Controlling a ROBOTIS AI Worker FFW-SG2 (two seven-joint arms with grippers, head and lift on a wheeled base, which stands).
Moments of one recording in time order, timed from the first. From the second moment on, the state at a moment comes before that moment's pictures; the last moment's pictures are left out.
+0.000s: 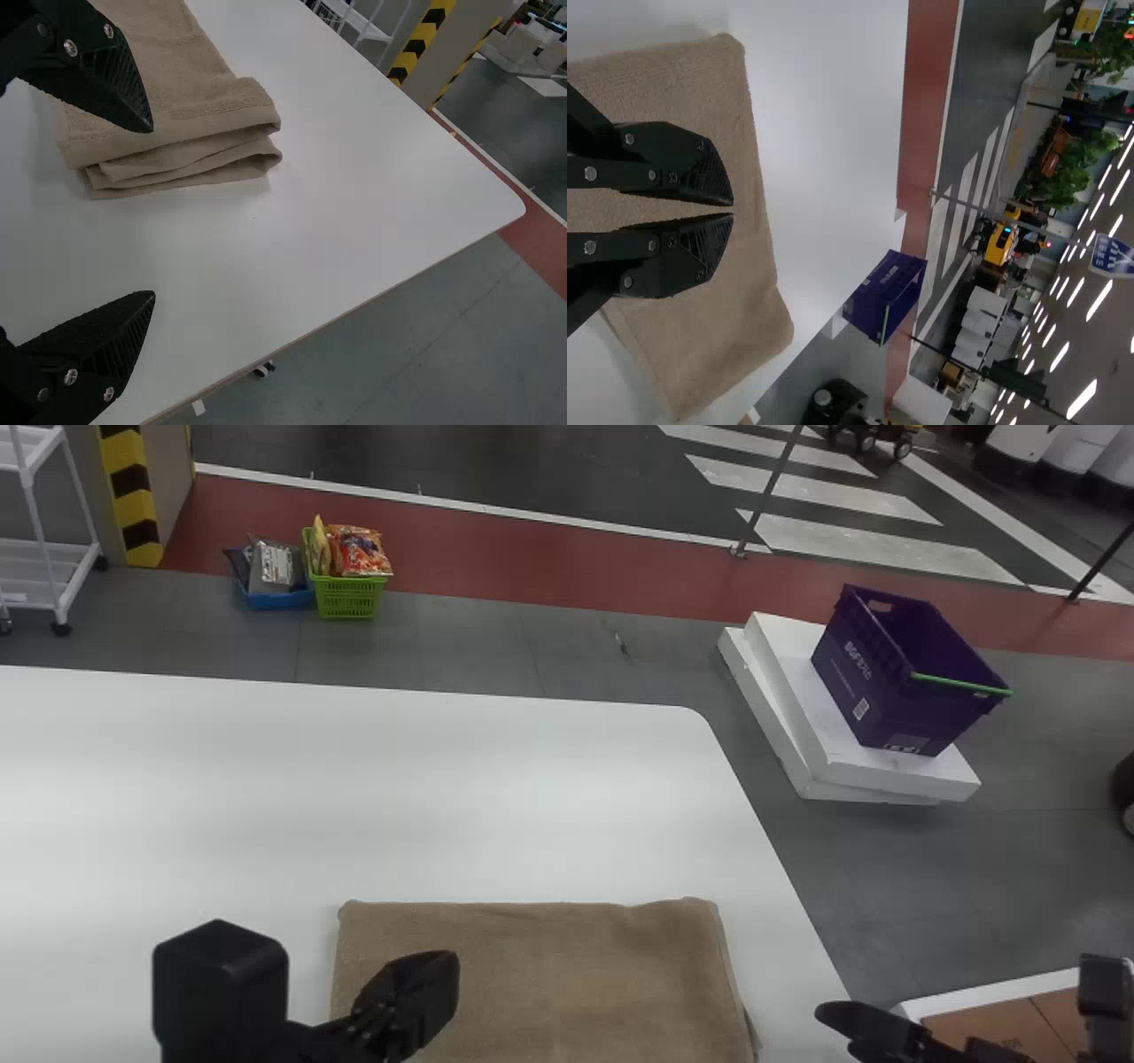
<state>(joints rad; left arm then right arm) 0.49 0.09 -0.43 -2.33 0.10 0.72 -0.20 0.28 -0.12 -0.91 -2.11 0.00 1.56 1.16</state>
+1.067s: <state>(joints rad) 0.46 0.12 -0.49 -2.10 -0.08 0.52 -0.05 0.27 -0.12 -0.90 -2.13 -0.02 1.56 1.17</state>
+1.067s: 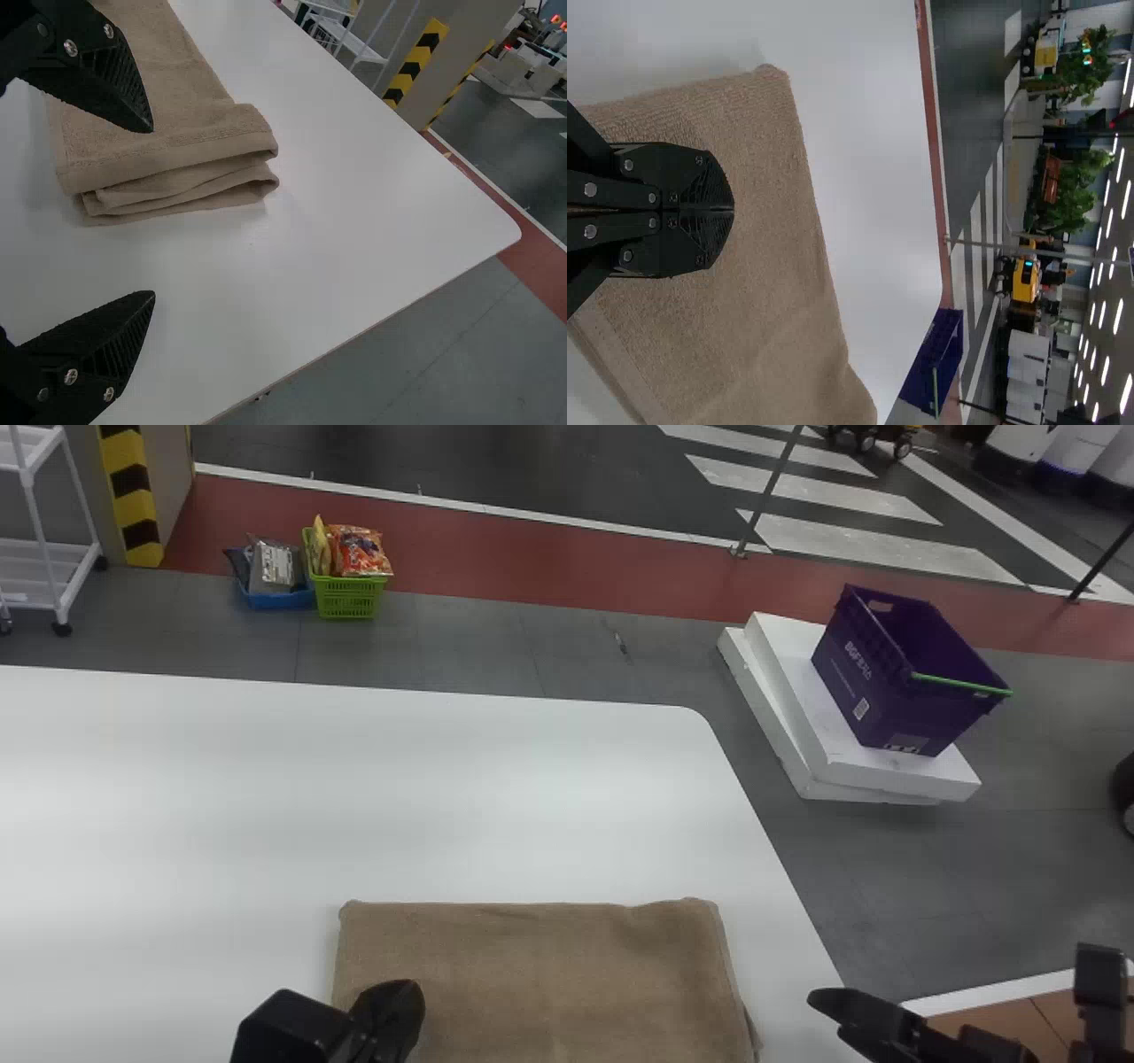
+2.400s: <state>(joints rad) 0.50 0.13 -0.31 -2.09 -0.08 0.52 -0.07 0.21 -0.12 -0.85 -2.13 0.01 1.56 1.16</state>
